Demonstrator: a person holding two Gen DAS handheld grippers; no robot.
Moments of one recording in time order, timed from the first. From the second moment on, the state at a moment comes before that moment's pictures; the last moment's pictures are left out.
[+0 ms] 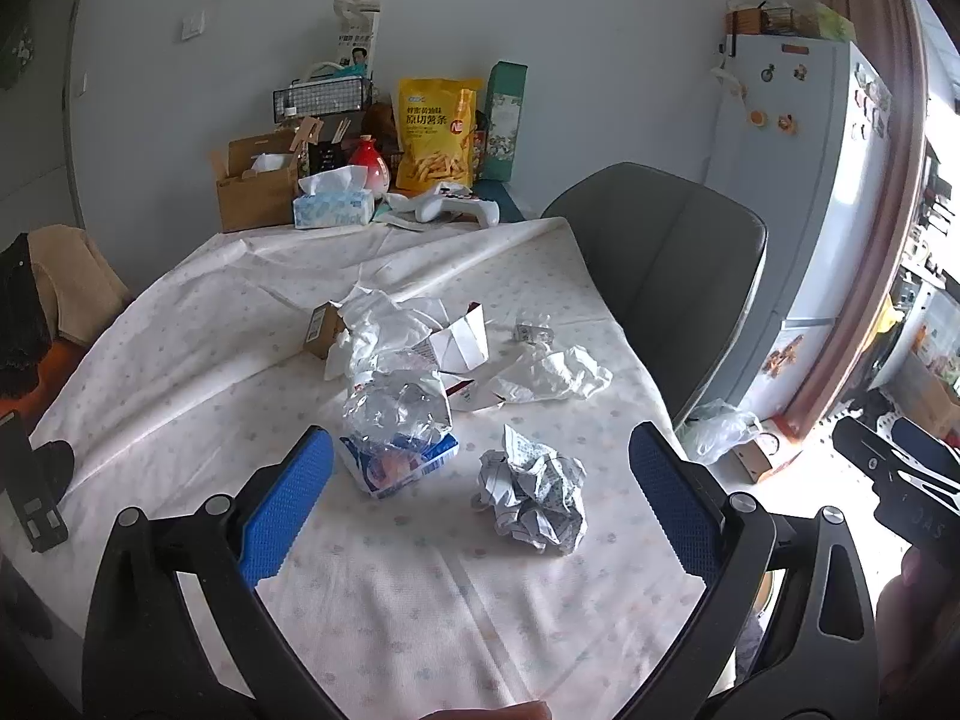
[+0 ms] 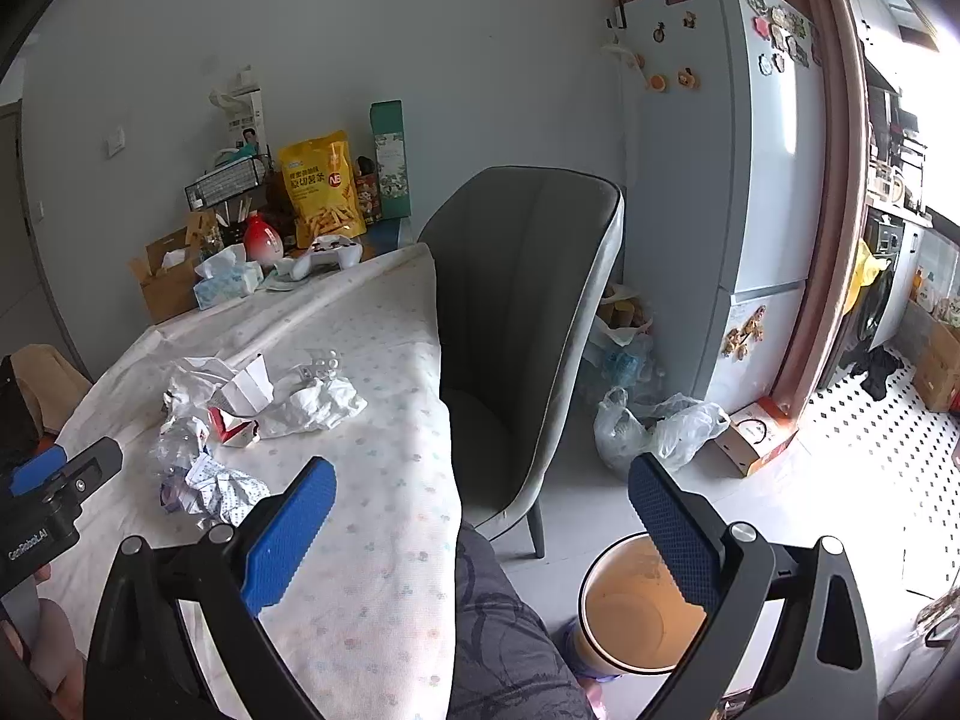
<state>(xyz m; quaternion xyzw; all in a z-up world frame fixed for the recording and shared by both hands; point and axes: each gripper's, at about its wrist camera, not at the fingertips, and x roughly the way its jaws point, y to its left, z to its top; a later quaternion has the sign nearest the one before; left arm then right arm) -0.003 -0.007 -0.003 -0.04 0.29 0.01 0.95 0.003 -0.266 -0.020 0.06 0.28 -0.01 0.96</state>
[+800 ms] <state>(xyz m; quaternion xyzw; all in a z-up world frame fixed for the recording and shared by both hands) -0.002 -0.003 -0.002 -0.04 0.29 0.01 0.95 0.000 -0.264 -0.014 0.06 0.28 -0.01 0.96</state>
